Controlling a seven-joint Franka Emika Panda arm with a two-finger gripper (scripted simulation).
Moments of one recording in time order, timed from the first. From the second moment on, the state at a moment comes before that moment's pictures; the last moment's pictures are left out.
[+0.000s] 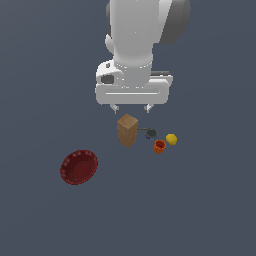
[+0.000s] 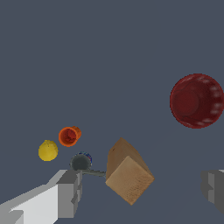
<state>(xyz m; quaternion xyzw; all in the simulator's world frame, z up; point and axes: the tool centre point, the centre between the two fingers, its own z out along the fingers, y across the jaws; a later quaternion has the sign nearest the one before) -0.003 0.012 0.314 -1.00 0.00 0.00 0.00</state>
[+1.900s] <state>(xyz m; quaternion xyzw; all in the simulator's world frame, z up) -0.040 -0.003 0.246 -0.98 0.19 0.00 0.01</state>
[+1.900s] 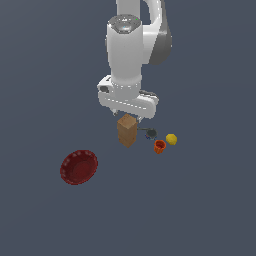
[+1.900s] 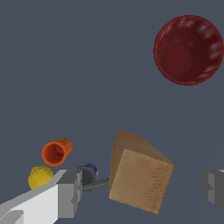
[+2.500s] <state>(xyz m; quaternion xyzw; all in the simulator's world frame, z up) -0.077 -0.003 0.204 -0.95 0.31 0.00 0.00</state>
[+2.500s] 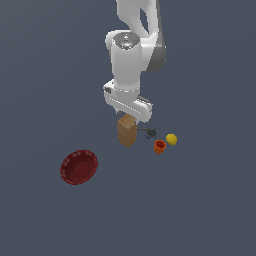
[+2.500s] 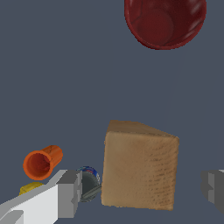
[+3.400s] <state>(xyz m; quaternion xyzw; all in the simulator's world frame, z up) -0.089 -0.003 0.182 -0.94 0.34 0.00 0.00</state>
